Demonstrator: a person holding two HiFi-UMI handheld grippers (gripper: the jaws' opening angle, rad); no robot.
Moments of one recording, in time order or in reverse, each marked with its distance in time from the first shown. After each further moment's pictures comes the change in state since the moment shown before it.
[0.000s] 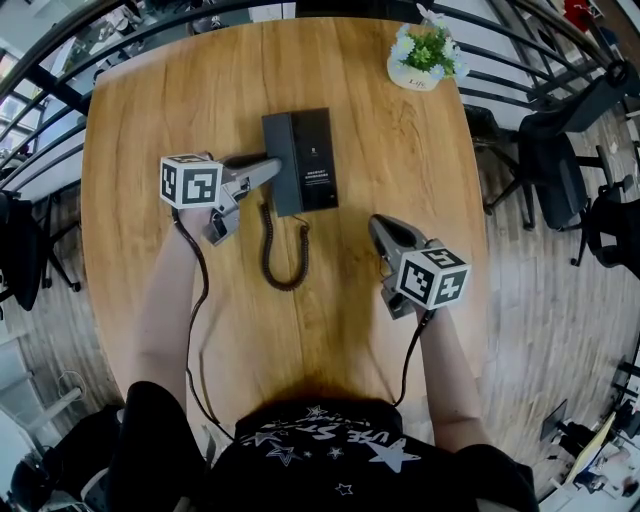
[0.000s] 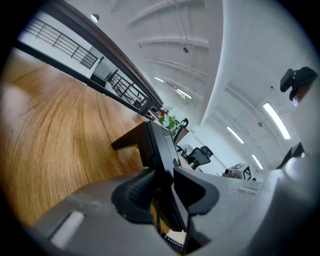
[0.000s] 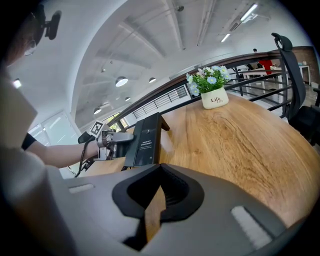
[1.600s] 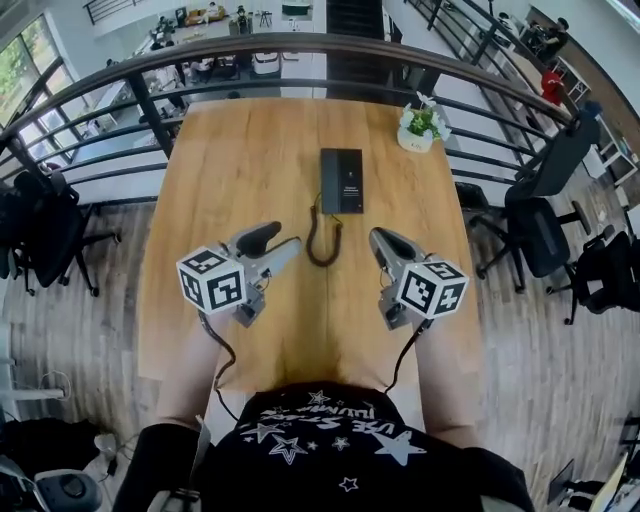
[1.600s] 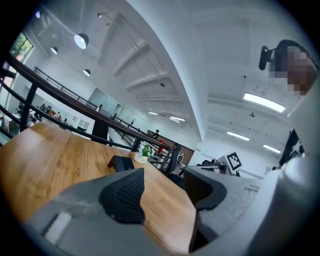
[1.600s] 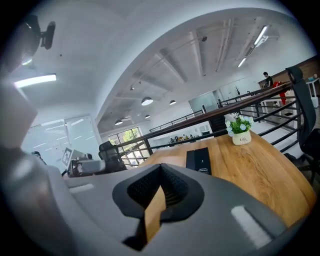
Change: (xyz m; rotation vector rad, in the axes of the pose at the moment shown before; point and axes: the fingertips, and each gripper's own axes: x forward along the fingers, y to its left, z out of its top) left arm -0.212 -0.253 -0.088 0.253 -0.373 0.142; right arm -0.134 0.209 0.023 -0.171 -0.253 0.145
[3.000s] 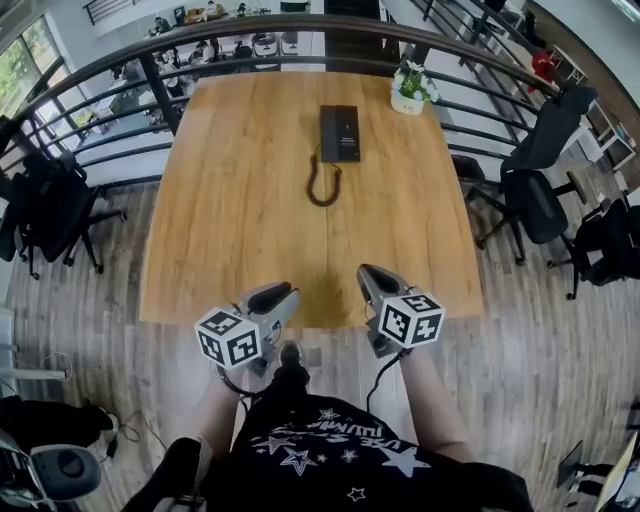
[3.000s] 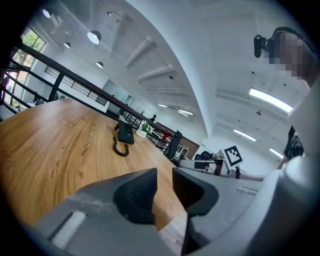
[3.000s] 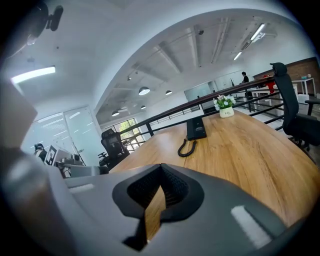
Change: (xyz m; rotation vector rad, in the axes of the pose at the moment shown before) left arm -0.122 -0.139 -0.194 -0.112 0.073 0.095; right arm -0.134 0.084 -0.179 0.033 0.112 -0.058
